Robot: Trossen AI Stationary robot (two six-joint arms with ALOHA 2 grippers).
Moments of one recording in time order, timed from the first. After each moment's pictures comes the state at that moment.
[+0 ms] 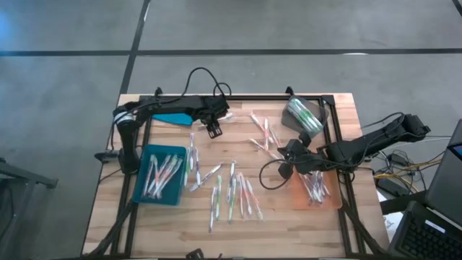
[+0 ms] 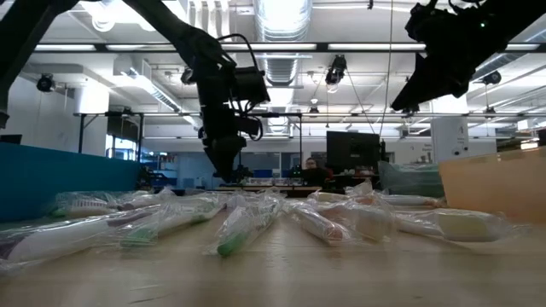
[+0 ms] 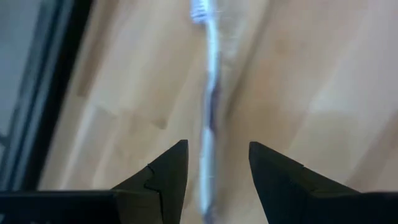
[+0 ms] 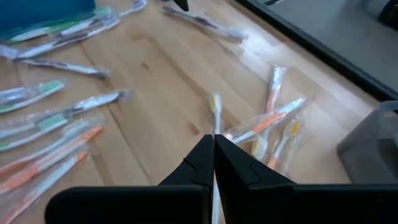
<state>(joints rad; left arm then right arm) 0.47 1.85 1.33 -0.70 -0.23 0.09 0.30 1.07 0.63 -0.41 0.71 0.64</state>
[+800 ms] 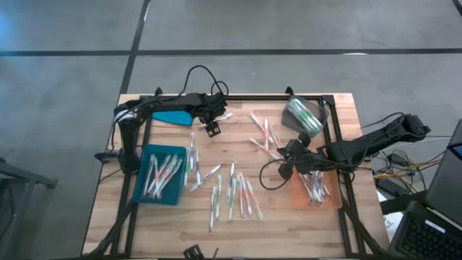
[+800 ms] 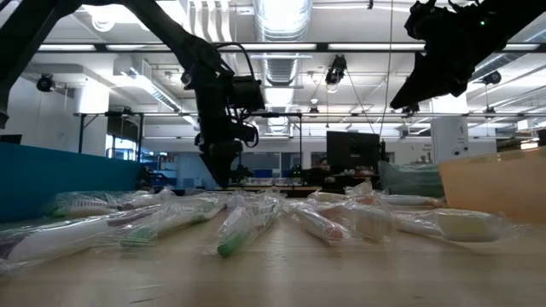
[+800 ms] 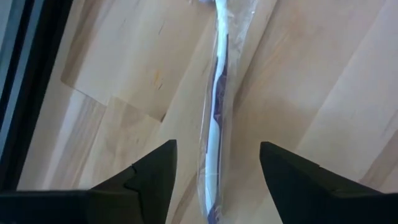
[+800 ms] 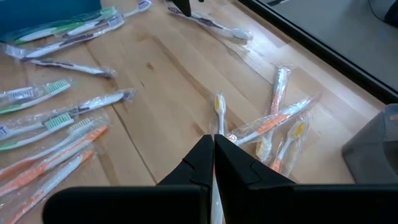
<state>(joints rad) 0.52 1.87 1.32 -0.70 -0.17 0.11 0.30 1.07 0.63 -0.41 0.70 0.63</state>
